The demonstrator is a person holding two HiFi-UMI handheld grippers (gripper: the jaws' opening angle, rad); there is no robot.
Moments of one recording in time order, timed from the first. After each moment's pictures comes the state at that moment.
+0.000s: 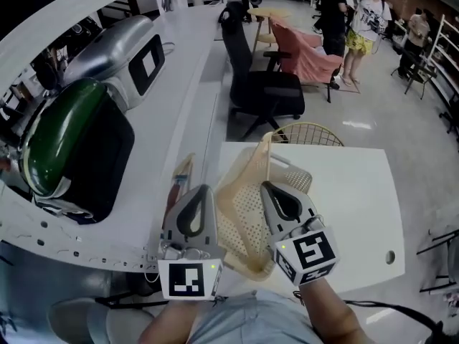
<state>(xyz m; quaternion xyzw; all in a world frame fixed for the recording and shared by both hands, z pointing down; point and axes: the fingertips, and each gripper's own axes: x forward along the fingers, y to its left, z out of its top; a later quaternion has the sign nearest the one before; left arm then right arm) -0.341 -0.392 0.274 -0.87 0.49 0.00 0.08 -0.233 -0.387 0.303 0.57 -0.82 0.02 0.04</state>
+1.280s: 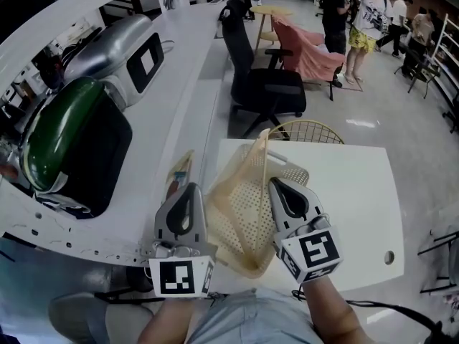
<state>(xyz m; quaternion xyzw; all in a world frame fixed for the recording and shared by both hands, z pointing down) -0.350 -0.390 0.271 -0.85 0.52 0.00 0.10 -0.203 -0.380 0.304 0.59 -0.81 0.00 0.02</state>
